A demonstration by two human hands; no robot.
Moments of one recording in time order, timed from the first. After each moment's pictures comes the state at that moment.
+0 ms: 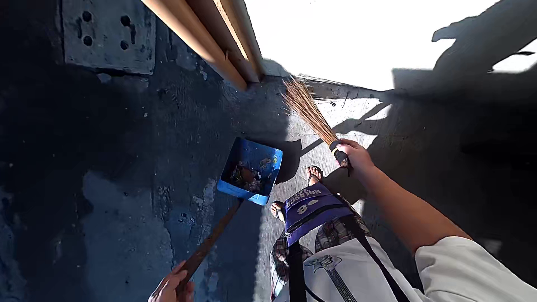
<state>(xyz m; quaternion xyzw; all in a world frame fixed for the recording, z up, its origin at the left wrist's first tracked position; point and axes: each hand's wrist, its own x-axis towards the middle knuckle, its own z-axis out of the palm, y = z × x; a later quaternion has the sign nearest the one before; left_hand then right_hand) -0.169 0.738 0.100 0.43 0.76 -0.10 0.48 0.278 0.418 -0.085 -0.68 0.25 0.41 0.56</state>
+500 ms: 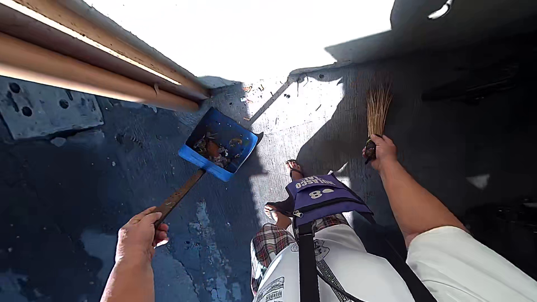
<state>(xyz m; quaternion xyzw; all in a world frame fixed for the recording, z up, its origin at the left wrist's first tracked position) 0.103 0.775 0.067 0.65 0.66 -0.19 0.33 0.298 0.191 -0.094 -0.66 0.50 0.17 0.53</state>
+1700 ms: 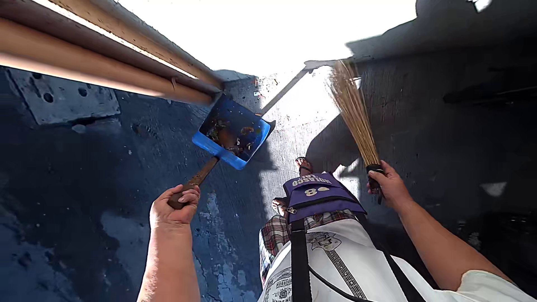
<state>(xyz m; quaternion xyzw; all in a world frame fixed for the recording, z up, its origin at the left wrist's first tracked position) 0.162 0.771 0.053 0.19 0.68 0.09 0.70 0.235 0.232 -0.027 -0.69 0.39 0.33 0.51</state>
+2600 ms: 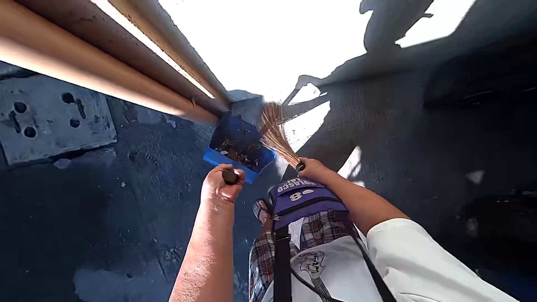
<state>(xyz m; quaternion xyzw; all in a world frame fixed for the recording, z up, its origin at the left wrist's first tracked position) 0.222 0.807 0.036 0.23 0.65 -0.04 0.73 0.243 0.530 -0.106 -0.84 0.02 0.49 0.25</state>
